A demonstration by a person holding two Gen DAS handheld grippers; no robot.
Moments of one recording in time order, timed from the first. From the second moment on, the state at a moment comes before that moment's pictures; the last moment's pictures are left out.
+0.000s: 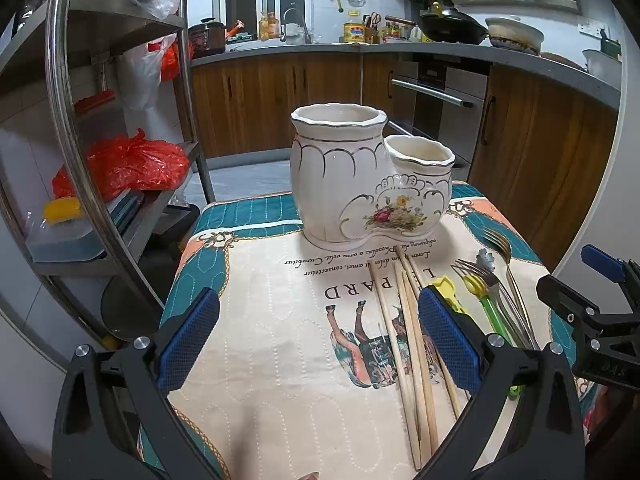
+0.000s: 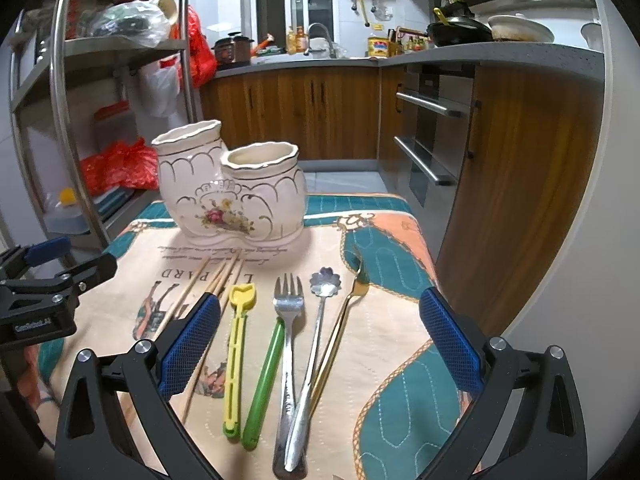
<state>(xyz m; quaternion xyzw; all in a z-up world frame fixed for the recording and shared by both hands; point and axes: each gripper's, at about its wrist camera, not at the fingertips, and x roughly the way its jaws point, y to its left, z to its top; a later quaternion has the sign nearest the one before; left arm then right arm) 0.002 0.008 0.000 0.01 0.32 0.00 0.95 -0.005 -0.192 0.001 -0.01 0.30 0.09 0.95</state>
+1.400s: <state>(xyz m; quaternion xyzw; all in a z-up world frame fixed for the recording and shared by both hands) 0.001 0.009 -0.004 0.01 0.32 0.00 0.95 -0.006 -0.201 -0.004 0.00 0.30 0.09 0.95</state>
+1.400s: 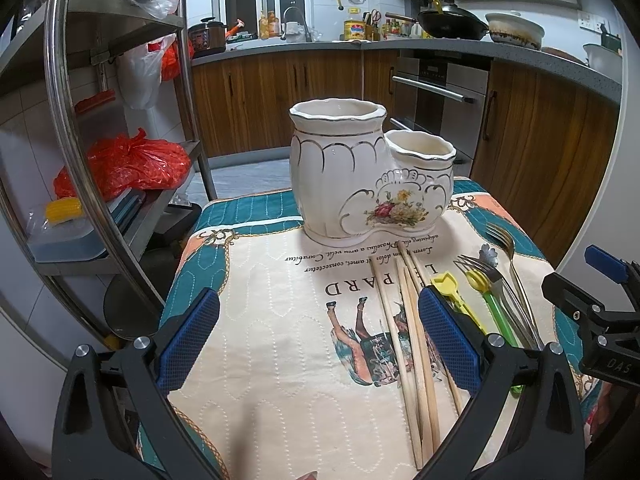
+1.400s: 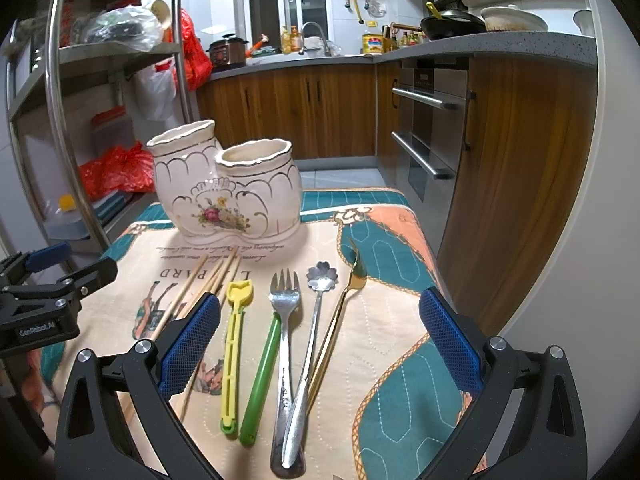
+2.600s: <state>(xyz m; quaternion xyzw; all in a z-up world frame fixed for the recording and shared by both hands) 0.029 0.004 -0.021 0.07 0.36 -0.03 0.93 0.047 -0.236 -0.013 0.01 0.35 0.06 0.93</state>
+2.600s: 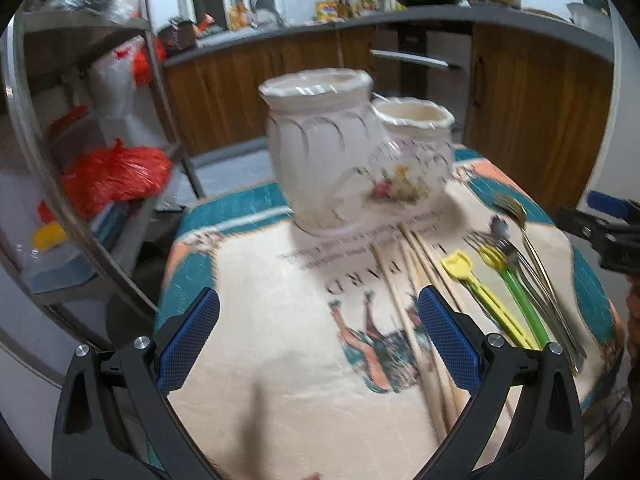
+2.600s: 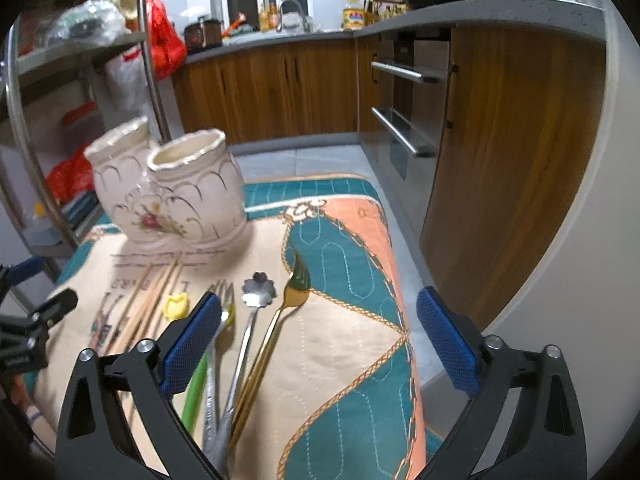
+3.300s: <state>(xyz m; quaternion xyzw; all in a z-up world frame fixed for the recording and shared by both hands) 0.033 -0.023 -0.058 0.08 0.44 -0.10 0.89 0.062 -0.216 -0.044 0.00 0.43 0.09 0.90</state>
